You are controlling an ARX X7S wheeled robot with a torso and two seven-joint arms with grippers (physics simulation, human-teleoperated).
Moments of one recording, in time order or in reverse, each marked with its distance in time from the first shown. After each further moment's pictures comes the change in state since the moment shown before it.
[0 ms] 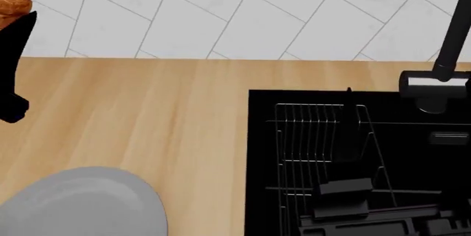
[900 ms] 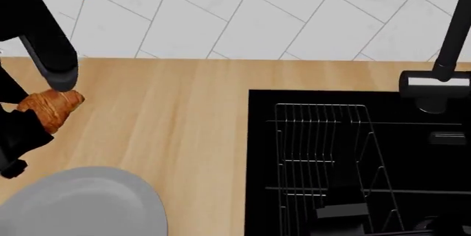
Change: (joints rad) left arm -0.411 0.364 0.625 -0.565 0.380 -0.498 1.003; right arm -0.062 0.011 -0.047 -0.032 -0.057 -0.043 0.047
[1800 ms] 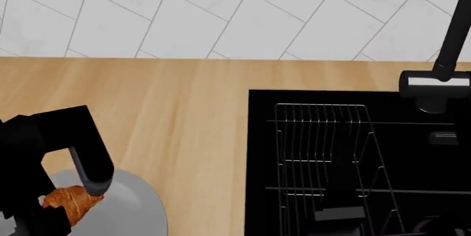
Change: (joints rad) left arm 0.227 -0.006 0.144 0.083 -0.055 0.107 -0.071; right arm -0.035 -0.020 -0.020 0.022 -0.040 -0.031 0.003
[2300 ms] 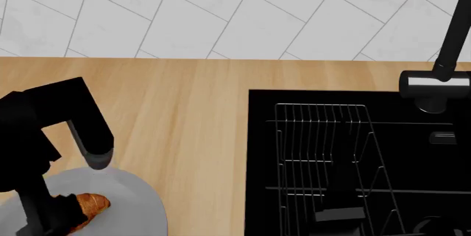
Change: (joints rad) left arm -0.033 -0.013 -0.051 -0.024 -0.053 0.038 -0.028; right arm -0.014 -0.004 -0.005 0.012 -0.014 -0.011 -0.004
